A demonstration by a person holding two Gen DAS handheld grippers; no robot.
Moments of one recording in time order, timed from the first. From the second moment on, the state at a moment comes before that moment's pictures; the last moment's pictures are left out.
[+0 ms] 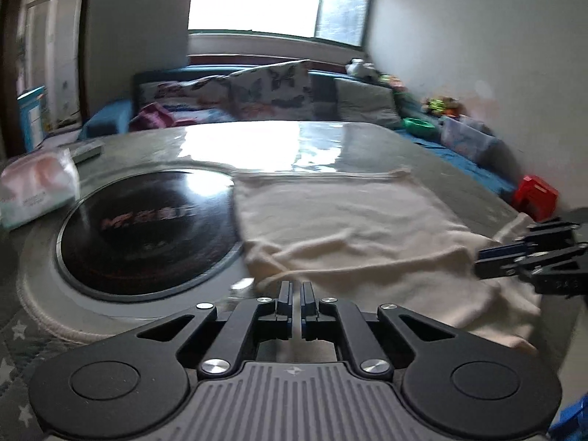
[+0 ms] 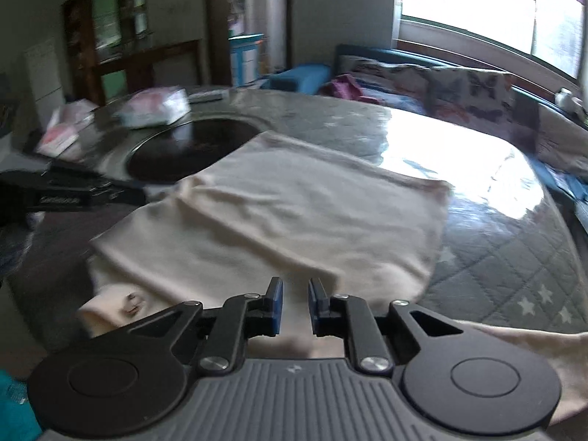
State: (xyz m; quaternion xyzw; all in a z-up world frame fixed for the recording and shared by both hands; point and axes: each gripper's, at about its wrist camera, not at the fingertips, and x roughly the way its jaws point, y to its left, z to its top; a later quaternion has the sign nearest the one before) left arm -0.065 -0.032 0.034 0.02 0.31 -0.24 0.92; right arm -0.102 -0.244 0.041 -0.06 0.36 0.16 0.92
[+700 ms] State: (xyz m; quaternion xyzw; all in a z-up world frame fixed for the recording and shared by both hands) left arm -0.070 -0.091 0.042 0.05 0.31 -0.31 0.90; right arm -0.148 -0.374 0.036 0.04 0.34 -0.07 0.94
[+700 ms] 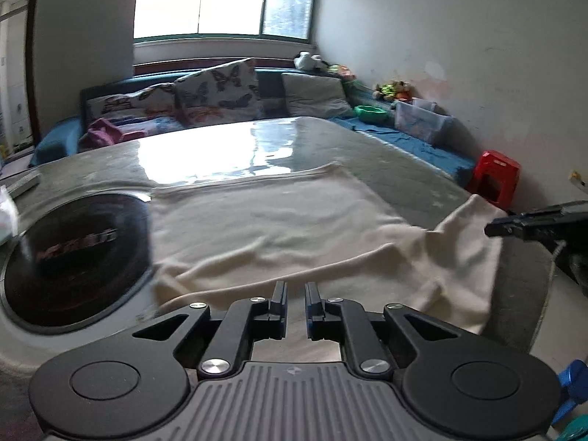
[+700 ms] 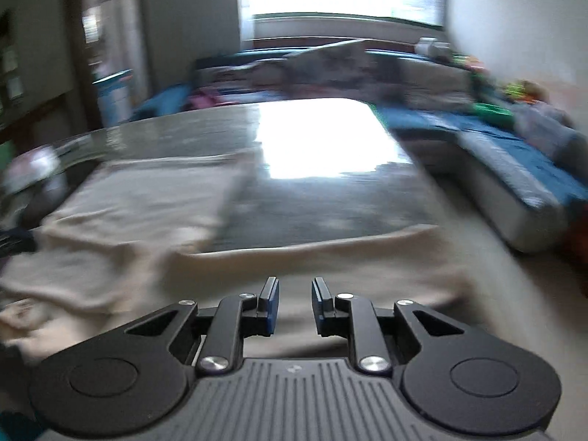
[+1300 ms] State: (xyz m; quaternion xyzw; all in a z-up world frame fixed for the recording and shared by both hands) left arm -0.076 -0.155 0.032 0.08 0.32 -0.36 0.87; right arm -0.154 -0.469 0.006 0.11 0.32 -0.20 0.92
